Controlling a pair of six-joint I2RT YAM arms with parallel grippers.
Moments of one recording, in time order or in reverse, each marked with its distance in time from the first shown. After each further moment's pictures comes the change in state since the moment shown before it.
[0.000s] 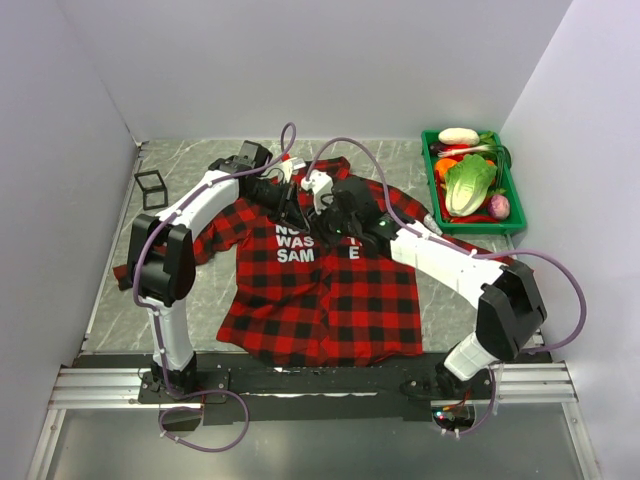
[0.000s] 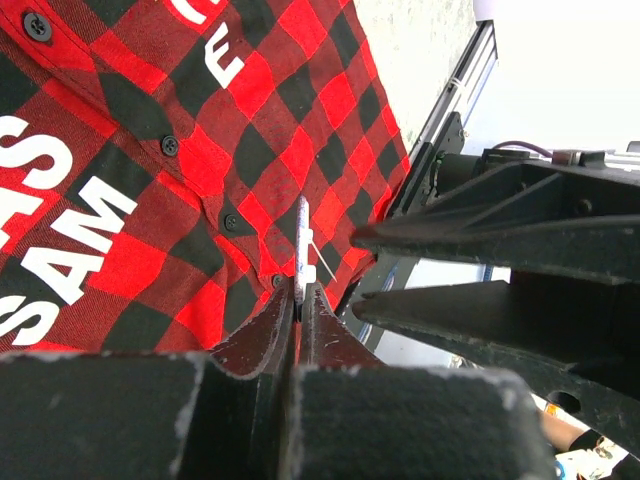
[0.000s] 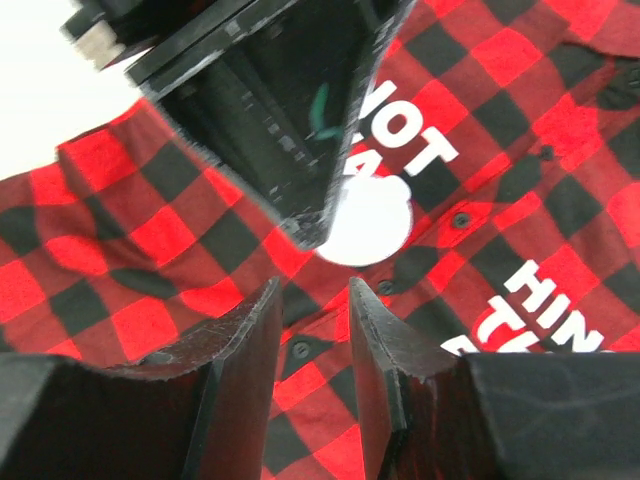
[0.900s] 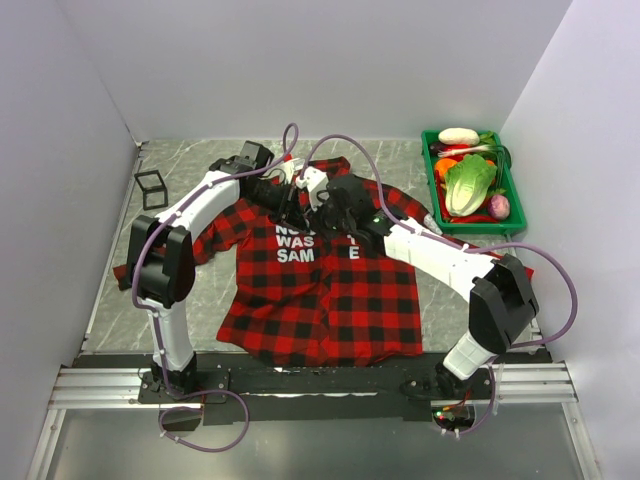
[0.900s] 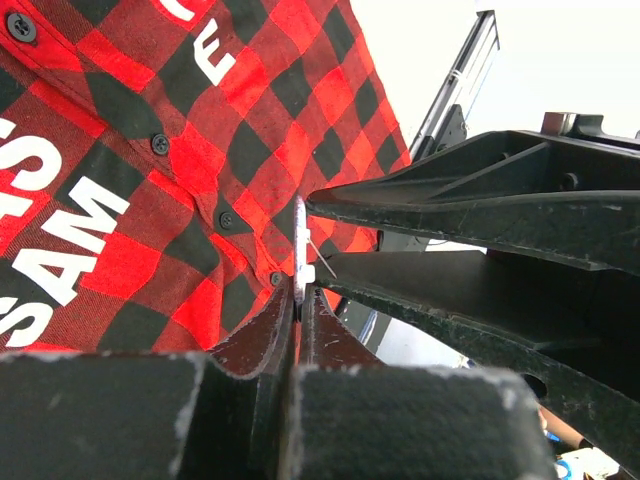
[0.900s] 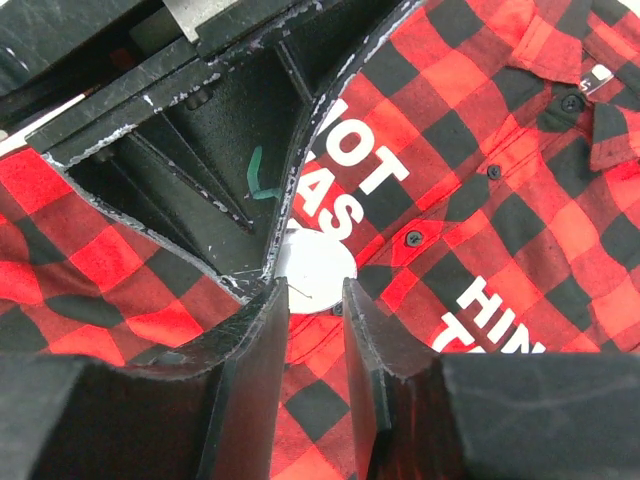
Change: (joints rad) left arm -0.011 -0.012 -0.003 -0.008 -0.001 0.017; right arm 0.007 0.059 0.045 0.024 0.077 -0.071
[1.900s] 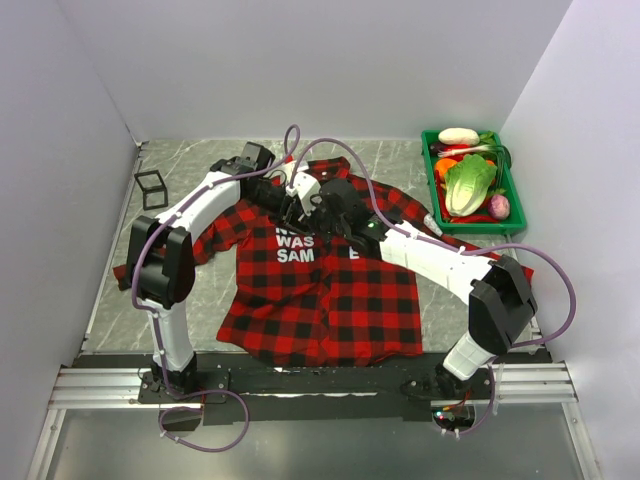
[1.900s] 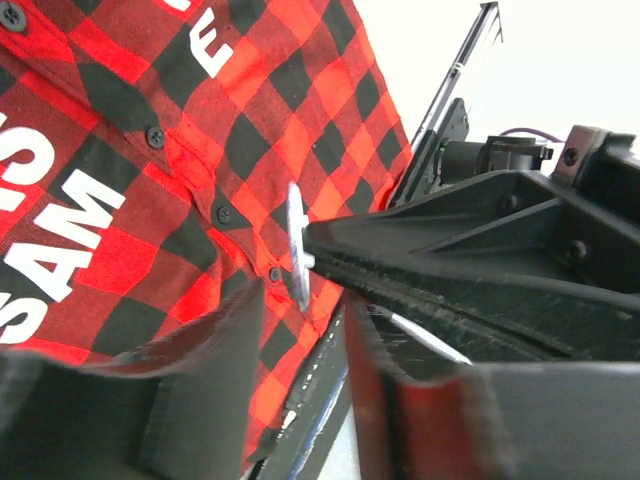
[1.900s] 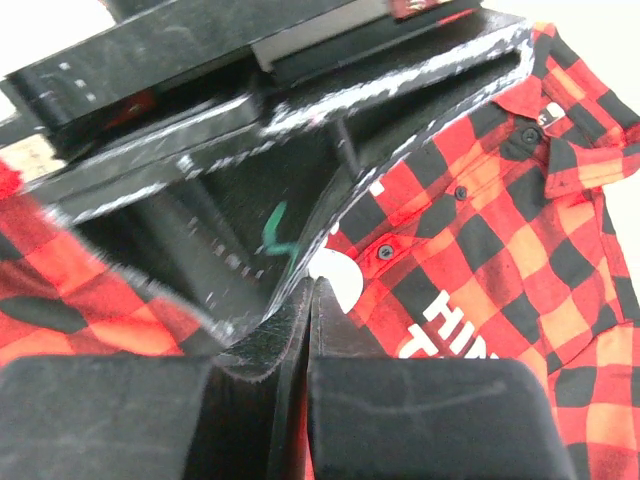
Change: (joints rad) left arm -0.008 -0.006 -0.004 -0.010 -0.006 0.013; right arm 0.050 0.001 -0.002 0.027 0.082 -0.105
